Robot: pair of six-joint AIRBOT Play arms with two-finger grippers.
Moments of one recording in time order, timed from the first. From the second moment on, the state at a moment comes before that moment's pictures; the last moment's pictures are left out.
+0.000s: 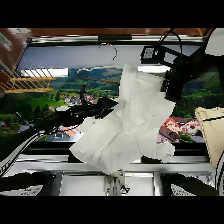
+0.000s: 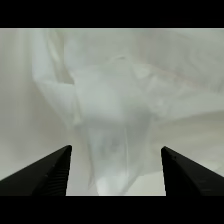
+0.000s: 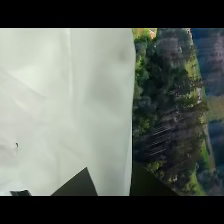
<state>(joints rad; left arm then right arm) -0.51 -1.44 0.85 -0.32 -0.63 -0.85 0.26 -1.32 1.82 -1.47 1.75 0.54</state>
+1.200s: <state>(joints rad) -0.14 -1.37 0.93 -0.62 -0.69 -0.56 0.26 -1.29 1.83 -1.46 1.64 0.66</state>
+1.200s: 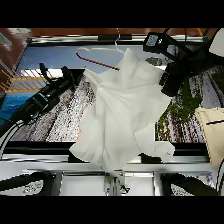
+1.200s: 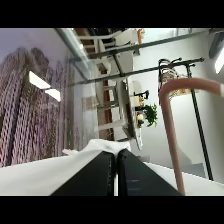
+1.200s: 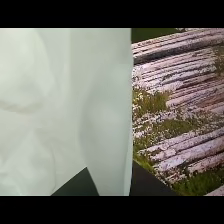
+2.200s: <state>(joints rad) 0.04 -1.35 1.00 -0.61 -0.86 -0.56 0.26 -1.29 1.83 -1.33 1.69 0.62</state>
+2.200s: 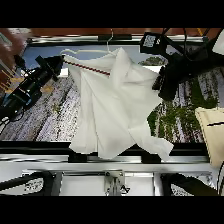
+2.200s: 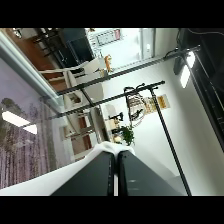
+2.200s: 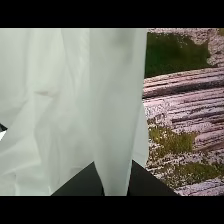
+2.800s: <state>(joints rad) 0.06 -1.36 1.02 -0.50 -0.86 -0.61 0.26 -1.29 1.83 -1.37 1.65 0.63</state>
